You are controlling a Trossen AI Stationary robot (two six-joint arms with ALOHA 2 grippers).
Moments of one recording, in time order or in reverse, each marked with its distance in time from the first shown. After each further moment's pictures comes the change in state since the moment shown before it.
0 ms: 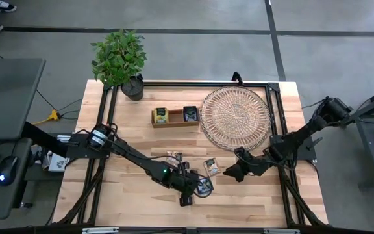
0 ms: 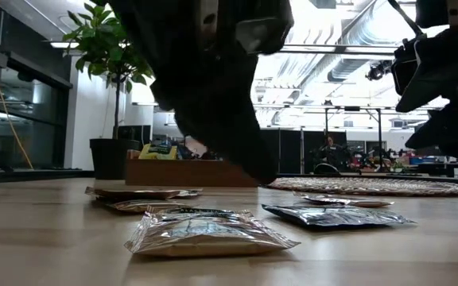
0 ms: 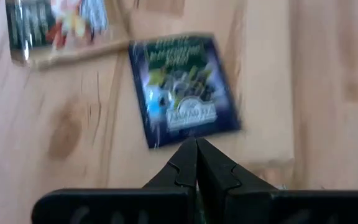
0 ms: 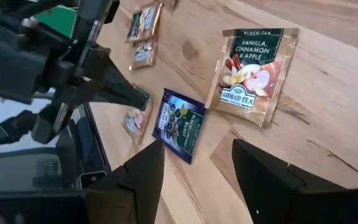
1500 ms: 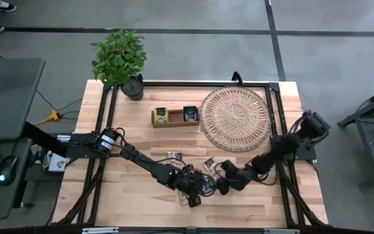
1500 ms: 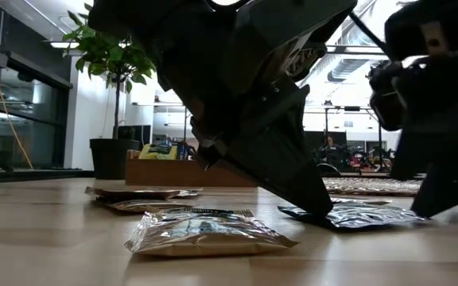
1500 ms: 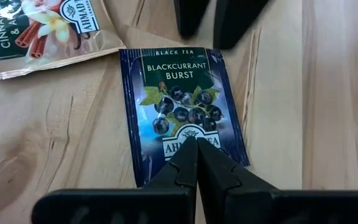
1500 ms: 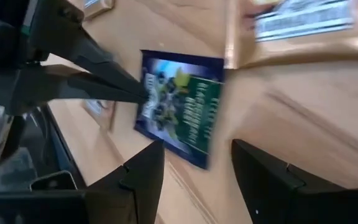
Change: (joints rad) left arm 0.008 0.174 0.007 0.130 0.003 -0.157; right arm 0.001 0.444 0.253 0.024 -0.121 0.112
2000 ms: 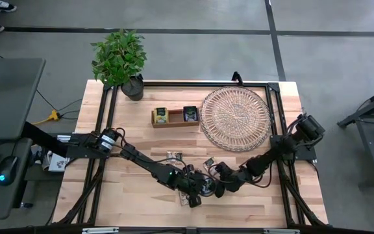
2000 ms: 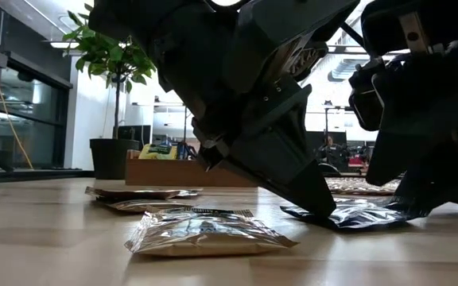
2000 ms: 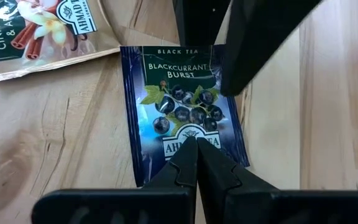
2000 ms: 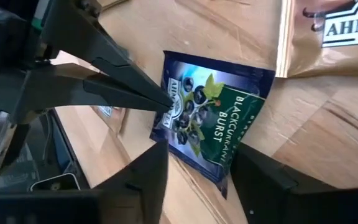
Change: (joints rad) left arm 0.000 0.001 -0.001 0.014 0.001 0.000; right arm -0.027 0.078 0.083 0.000 -0.031 -0.058
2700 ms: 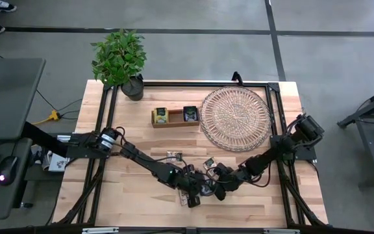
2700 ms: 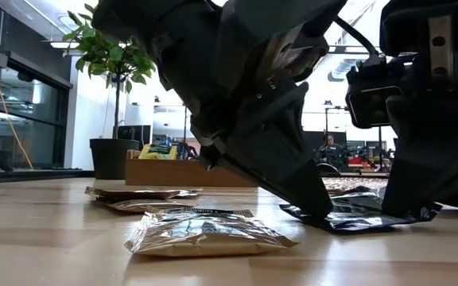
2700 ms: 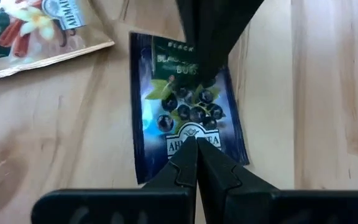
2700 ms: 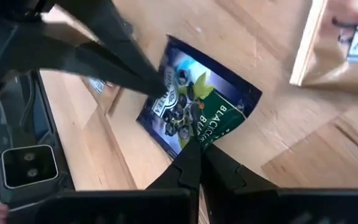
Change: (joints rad) left arm 0.012 -0.046 -0.004 -0.017 0.046 0.048; right arm -0.002 -0.006 -0.002 -0.004 -0.059 -0.192
